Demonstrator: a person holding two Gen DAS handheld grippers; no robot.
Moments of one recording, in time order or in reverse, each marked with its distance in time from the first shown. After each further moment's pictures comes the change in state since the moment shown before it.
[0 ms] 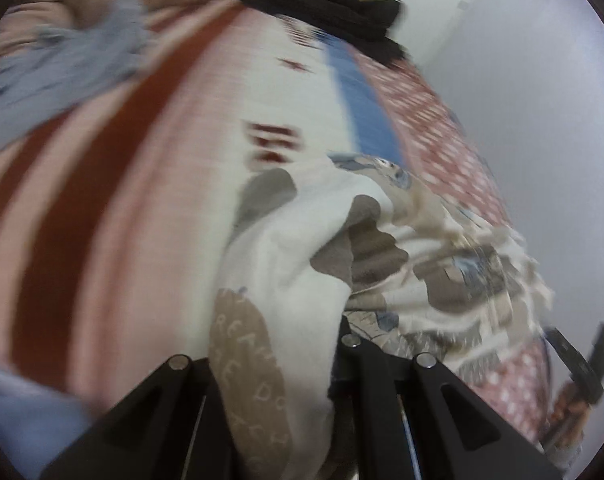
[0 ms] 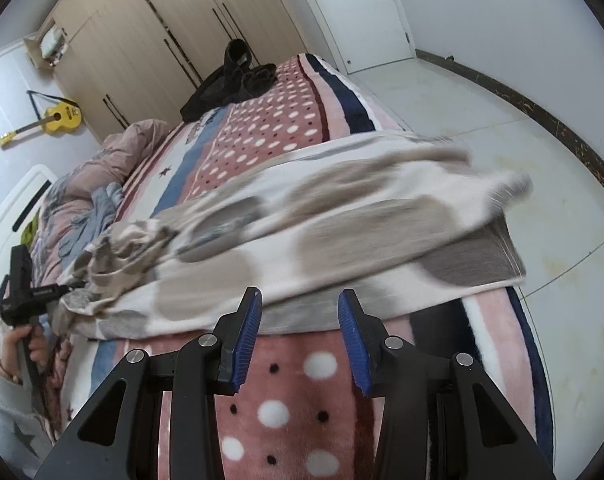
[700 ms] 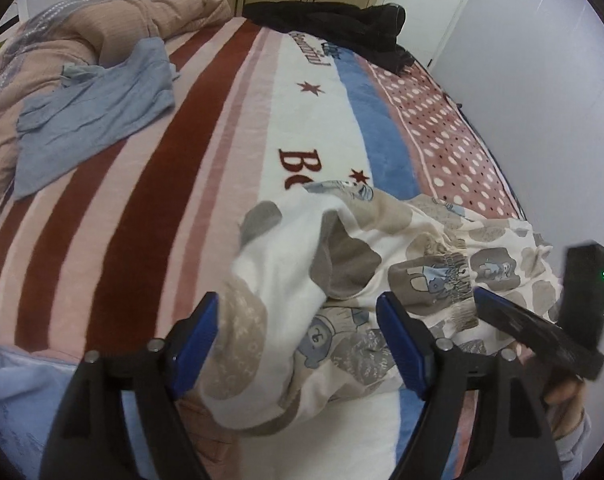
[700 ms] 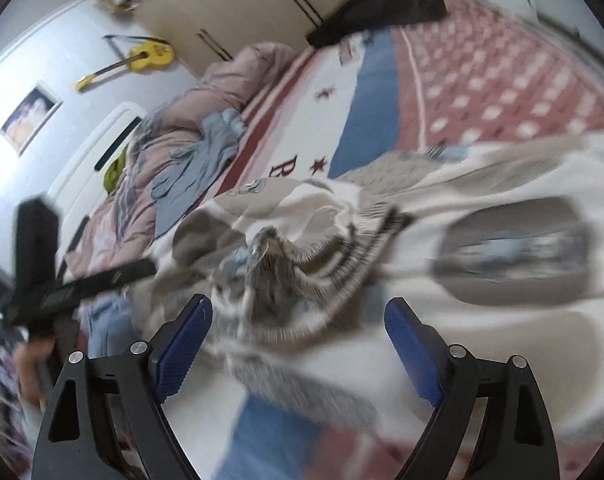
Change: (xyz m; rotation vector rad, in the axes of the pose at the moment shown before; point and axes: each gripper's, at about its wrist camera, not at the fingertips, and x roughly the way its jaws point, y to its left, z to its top) left arm -0.052 -0.011 0.007 0.089 -0.007 0.077; right arm 0.144 0.219 0.007 -0.086 0.228 0.374
